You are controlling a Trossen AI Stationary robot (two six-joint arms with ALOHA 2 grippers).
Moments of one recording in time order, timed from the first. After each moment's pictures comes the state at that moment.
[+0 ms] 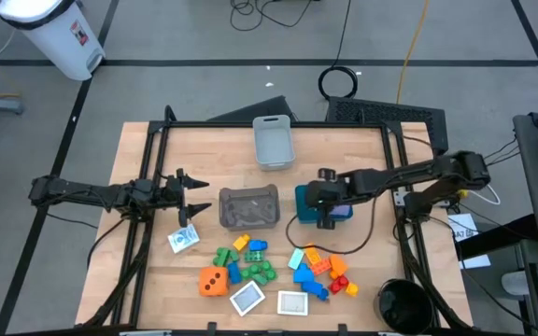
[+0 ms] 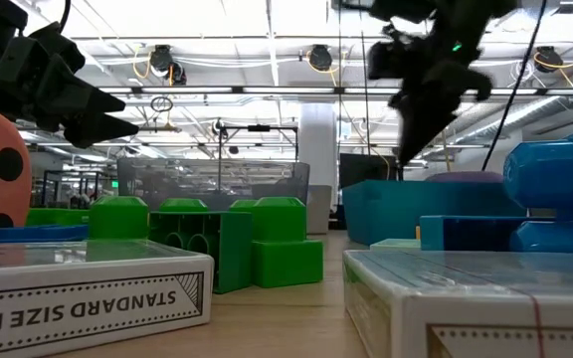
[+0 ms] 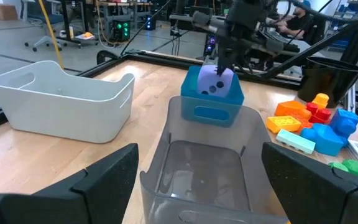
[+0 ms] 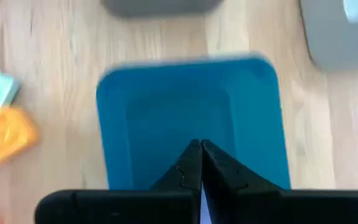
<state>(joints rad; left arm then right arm) -0.07 0.26 0.02 0.11 -0.23 -0.16 0.05 1.43 1.01 -0.74 0.19 0.06</state>
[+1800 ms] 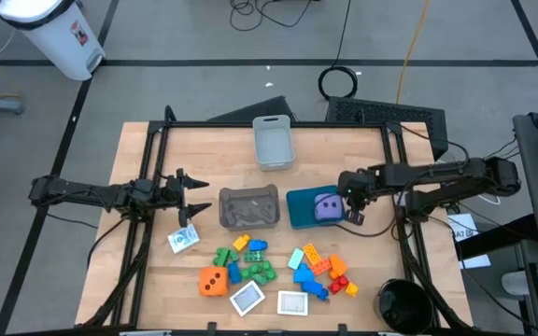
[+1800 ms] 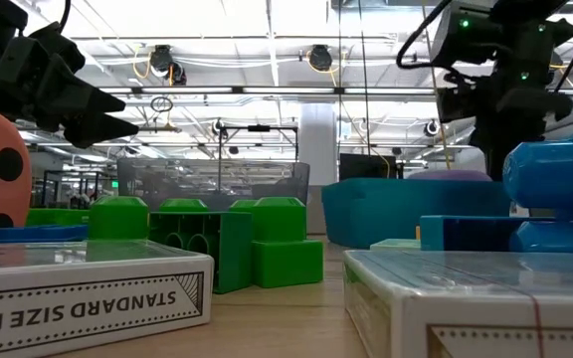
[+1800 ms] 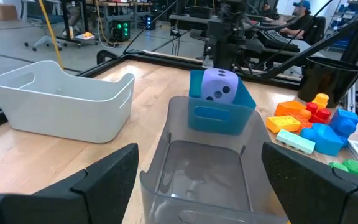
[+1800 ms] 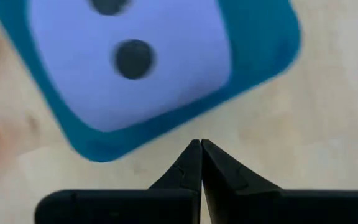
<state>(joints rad) -0.07 0.25 0.02 0.11 -0.23 -0.16 -0.09 1.14 0.69 -0.82 0.01 0.25</state>
